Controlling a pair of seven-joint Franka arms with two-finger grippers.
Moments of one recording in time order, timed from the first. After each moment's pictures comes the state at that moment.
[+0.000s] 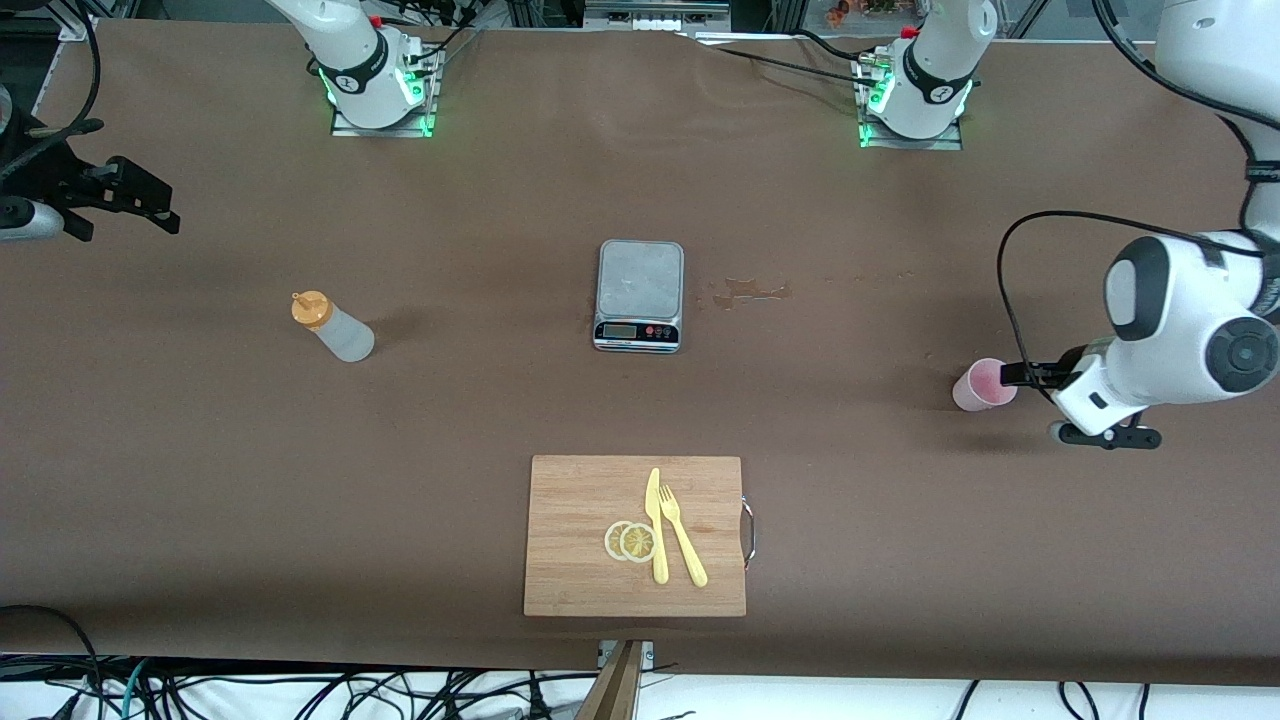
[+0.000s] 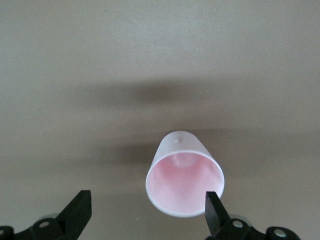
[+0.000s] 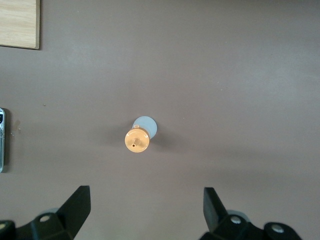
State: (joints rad) left arm 0.15 0.45 -0.07 -1.82 0.08 2.09 0.09; right arm 0.01 -0.09 -0.04 -1.75 0.01 1.66 -0.13
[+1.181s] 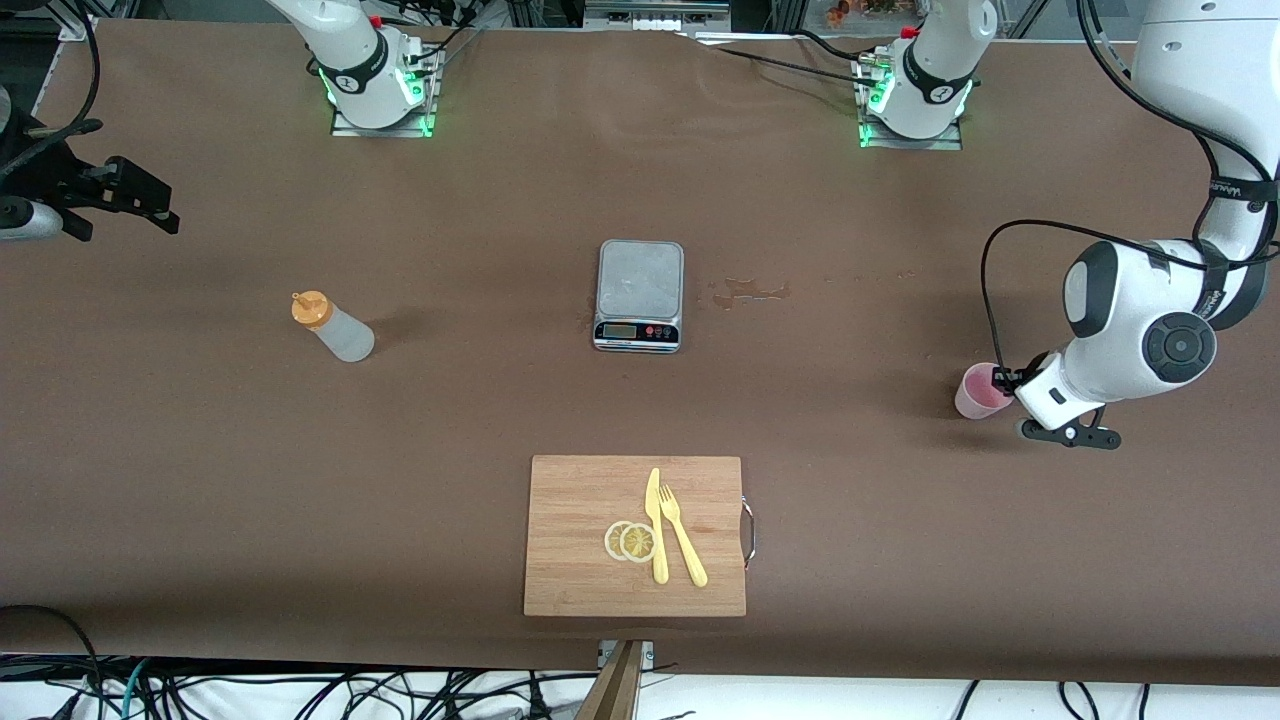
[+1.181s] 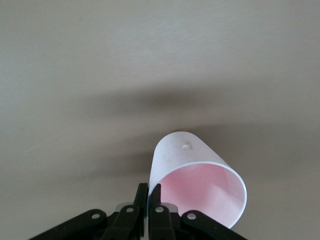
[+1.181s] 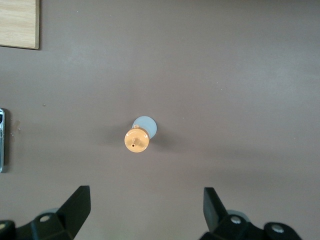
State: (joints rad) left arm 0.16 0.46 -0.13 -1.84 0.15 2.13 0.09; right arm 0.01 -0.09 -0.04 -1.75 0.01 1.66 -0.13
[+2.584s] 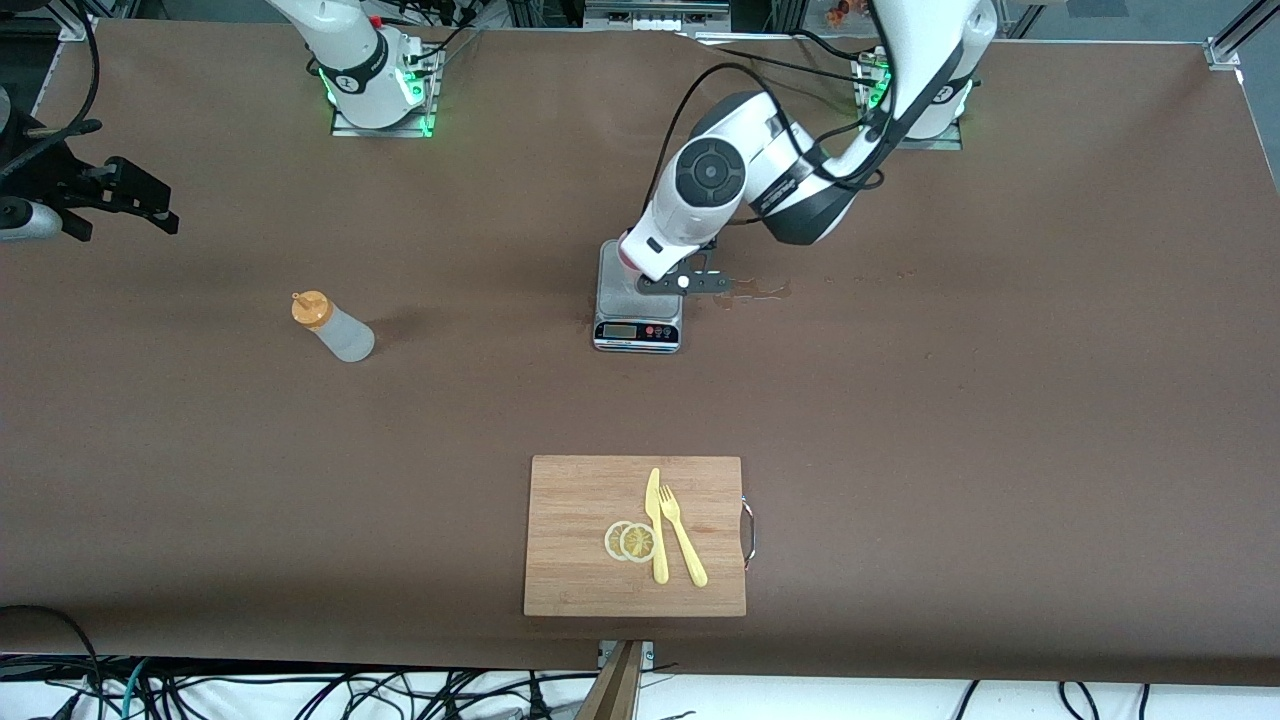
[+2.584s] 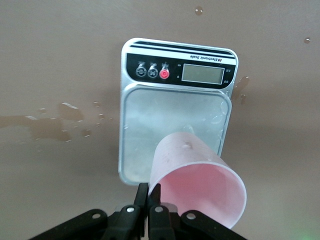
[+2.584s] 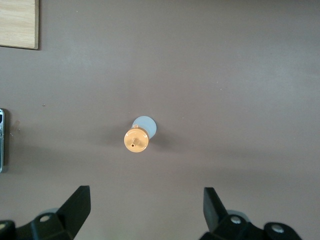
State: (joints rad) left arm -0.30 0.53 -0.55 -1.75 -0.04 2.12 -0.85; right arm 0.01 -0.09 -0.04 -1.75 0.01 1.66 -0.13
